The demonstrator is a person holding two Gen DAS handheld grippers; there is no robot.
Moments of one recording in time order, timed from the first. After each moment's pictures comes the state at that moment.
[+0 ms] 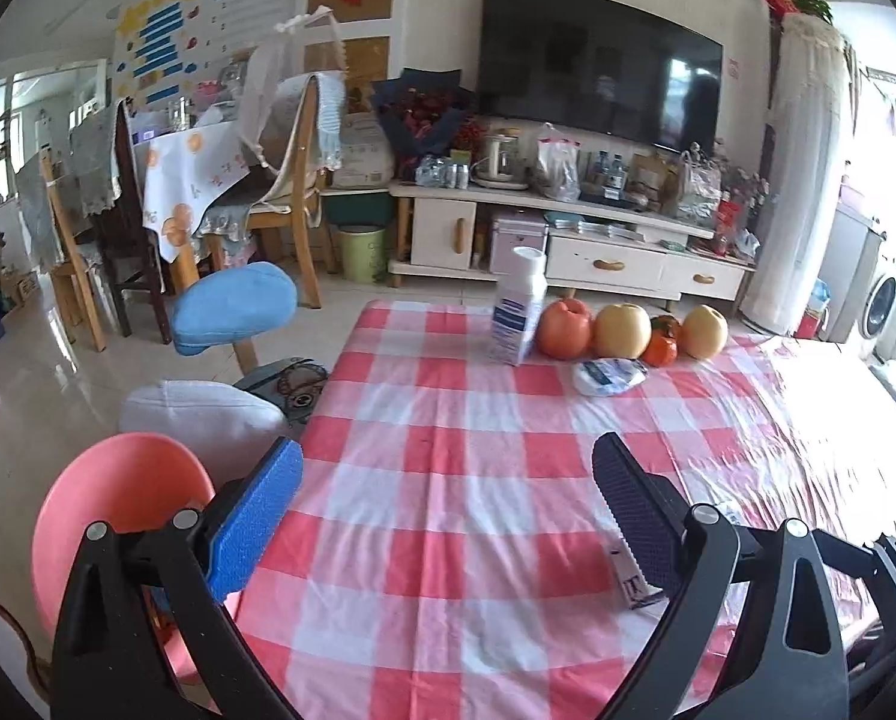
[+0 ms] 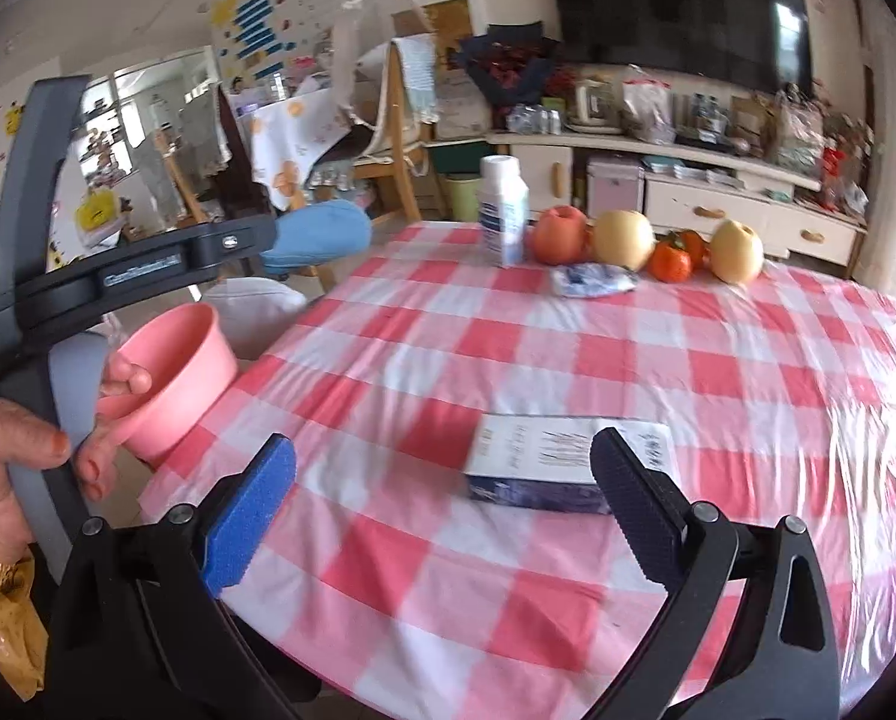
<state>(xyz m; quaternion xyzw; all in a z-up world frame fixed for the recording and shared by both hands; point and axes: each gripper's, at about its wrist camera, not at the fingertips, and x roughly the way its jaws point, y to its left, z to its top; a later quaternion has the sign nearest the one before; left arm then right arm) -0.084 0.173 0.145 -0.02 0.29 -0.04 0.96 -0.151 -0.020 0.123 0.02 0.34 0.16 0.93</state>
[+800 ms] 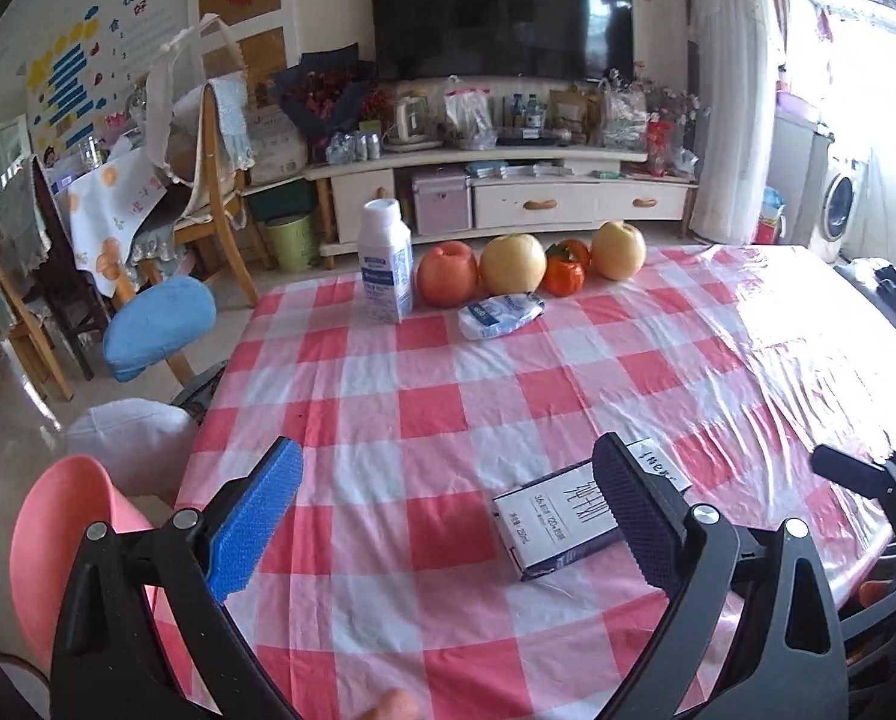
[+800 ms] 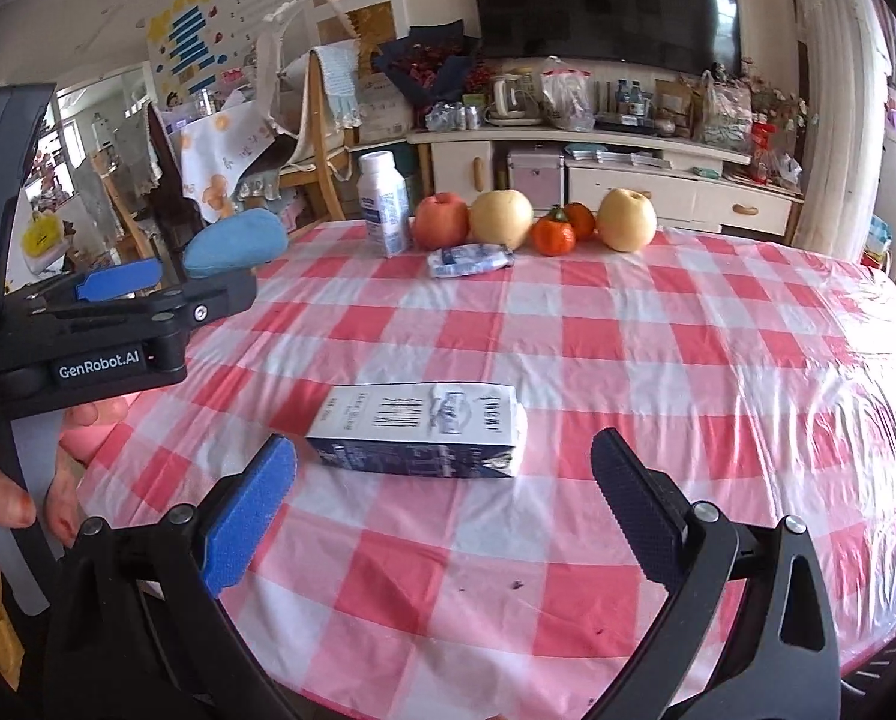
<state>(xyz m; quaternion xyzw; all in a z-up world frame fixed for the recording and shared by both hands) -0.092 0.069 0.128 0.07 0.33 -0.09 0.94 -0.161 -0.098 0.110 0.03 0.34 0.09 0.93</state>
